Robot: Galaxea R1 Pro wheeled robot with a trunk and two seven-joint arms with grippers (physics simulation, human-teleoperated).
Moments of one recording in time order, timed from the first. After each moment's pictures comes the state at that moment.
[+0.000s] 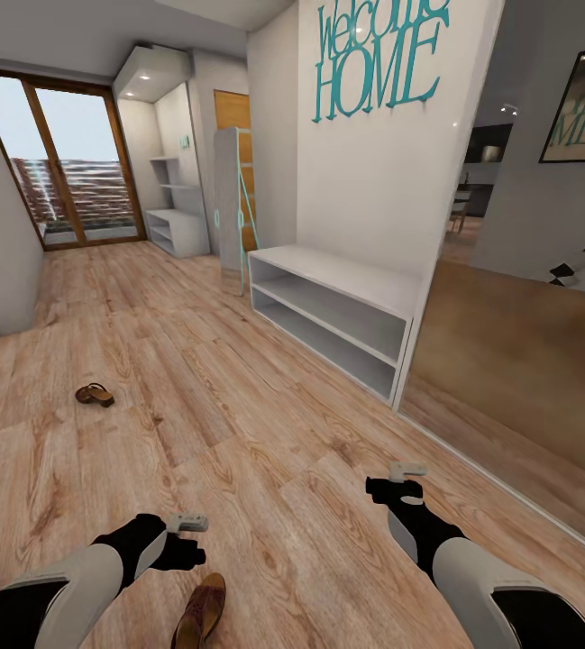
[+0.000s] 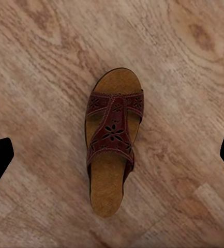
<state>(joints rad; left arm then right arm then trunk) -0.81 0.05 0.09 -0.03 -0.19 0.42 -0.17 -0.80 0.04 -0.02 -0.18 0.00 -0.05 -0.18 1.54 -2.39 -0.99</state>
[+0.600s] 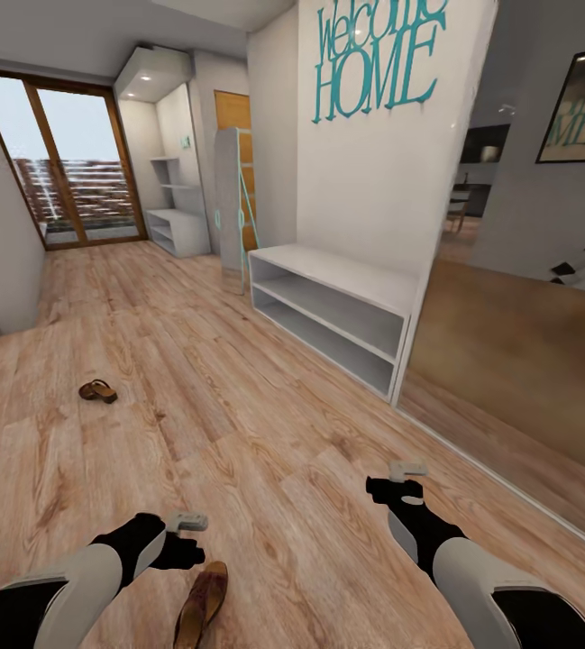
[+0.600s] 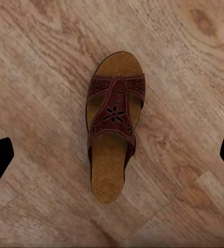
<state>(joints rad) -0.81 0.06 0.09 -0.04 -0.19 0.42 -0.17 -0.80 0.04 -0.02 -0.18 0.00 -0.05 -0.18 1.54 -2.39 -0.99</state>
